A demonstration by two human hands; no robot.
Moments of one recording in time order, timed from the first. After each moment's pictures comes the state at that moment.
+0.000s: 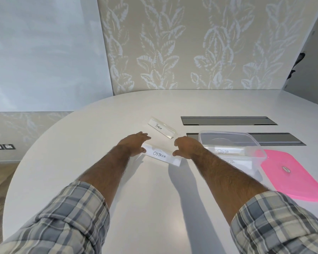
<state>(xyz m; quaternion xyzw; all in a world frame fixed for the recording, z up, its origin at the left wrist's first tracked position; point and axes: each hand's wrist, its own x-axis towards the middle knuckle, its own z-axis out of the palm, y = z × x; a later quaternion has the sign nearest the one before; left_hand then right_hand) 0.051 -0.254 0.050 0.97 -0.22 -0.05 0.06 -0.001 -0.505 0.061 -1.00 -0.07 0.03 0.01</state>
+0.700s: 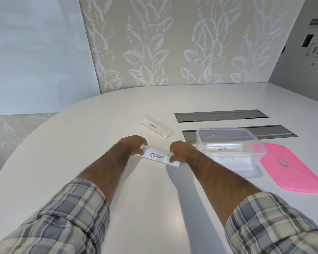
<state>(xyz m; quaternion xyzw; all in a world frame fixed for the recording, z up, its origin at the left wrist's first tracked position) 0.095 -0.268 0.036 0.97 -0.22 -0.10 0.02 0.020 -0.491 0.032 -0.99 -0.03 0.09 0.04</state>
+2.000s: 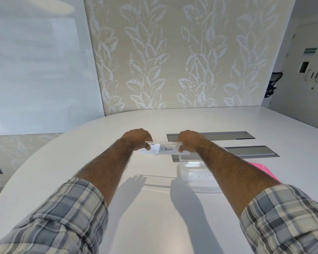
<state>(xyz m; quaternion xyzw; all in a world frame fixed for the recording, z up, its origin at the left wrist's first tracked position) 0.026 -0.348 0.164 0.97 -0.23 0.02 0.01 -0.023 -0.585 0.165 -1.00 -0.04 -0.01 0.01</state>
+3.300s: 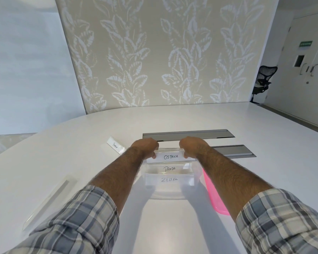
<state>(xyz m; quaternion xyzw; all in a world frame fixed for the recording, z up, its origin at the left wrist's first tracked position) 0.040 -0.550 0.111 0.97 -0.23 -0.02 -0.01 -0.015 -0.761 0.130 -0.99 -0.05 0.03 -0.10</state>
